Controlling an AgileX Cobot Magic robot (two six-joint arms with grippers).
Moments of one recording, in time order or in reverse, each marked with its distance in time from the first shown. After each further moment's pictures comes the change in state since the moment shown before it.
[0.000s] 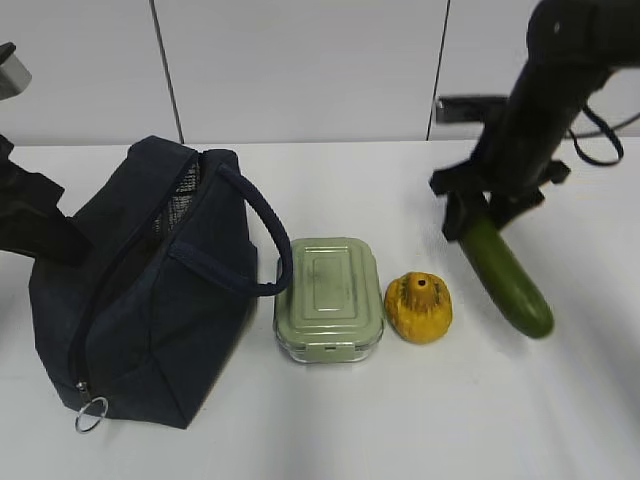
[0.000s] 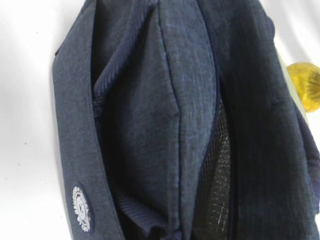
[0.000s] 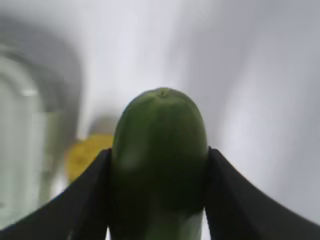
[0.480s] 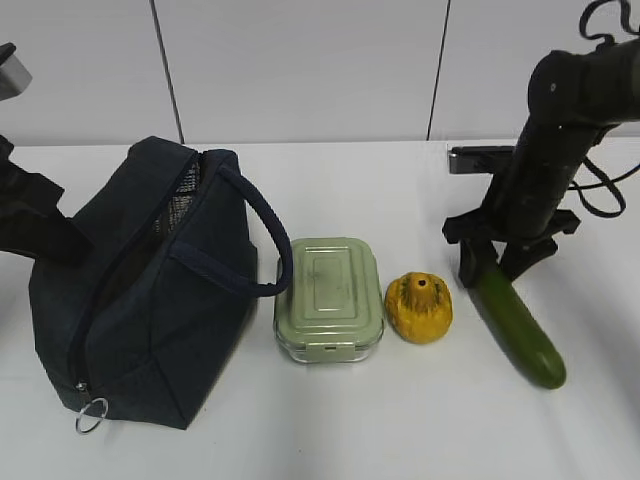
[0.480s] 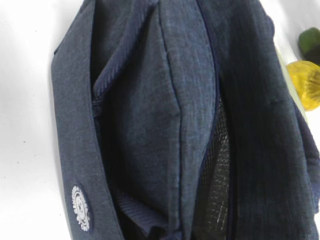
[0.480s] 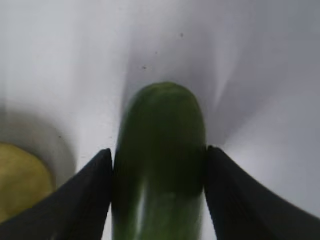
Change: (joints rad) left arm 0.000 0.000 0.000 0.000 0.005 0.000; right arm -0.059 0.120 0.129 -0.067 -0.090 0.058
